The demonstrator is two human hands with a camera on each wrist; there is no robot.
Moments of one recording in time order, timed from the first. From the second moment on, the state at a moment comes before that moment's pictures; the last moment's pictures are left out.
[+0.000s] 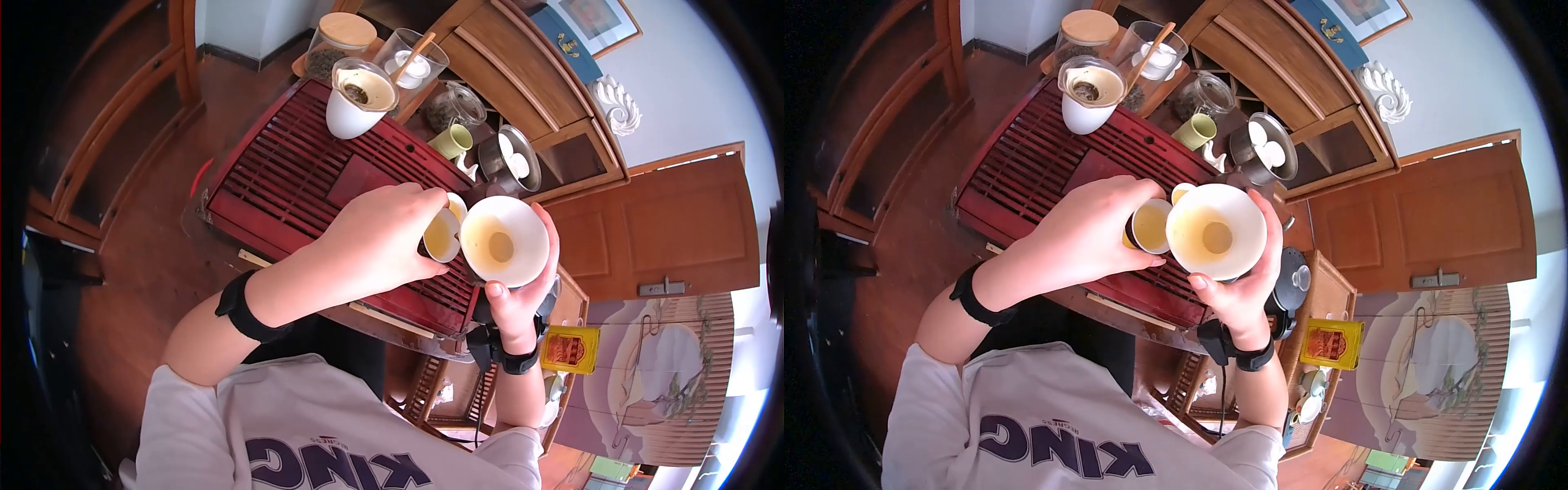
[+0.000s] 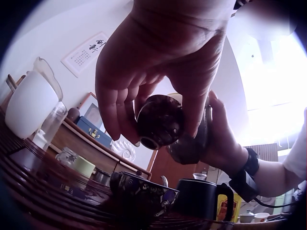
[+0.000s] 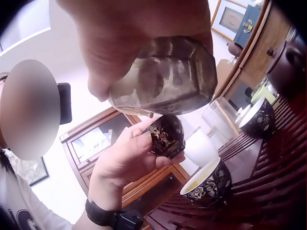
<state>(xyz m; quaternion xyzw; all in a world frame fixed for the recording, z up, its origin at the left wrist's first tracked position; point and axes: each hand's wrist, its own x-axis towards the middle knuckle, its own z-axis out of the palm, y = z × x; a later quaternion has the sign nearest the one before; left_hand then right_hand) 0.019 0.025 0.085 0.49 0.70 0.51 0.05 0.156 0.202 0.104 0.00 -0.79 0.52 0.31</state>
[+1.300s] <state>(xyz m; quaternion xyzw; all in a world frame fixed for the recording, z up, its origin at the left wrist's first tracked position) -0.011 -0.018 0.074 0.41 0.74 0.52 0.11 0.154 0.226 0.095 -0.09 -0.81 0.47 0.35</state>
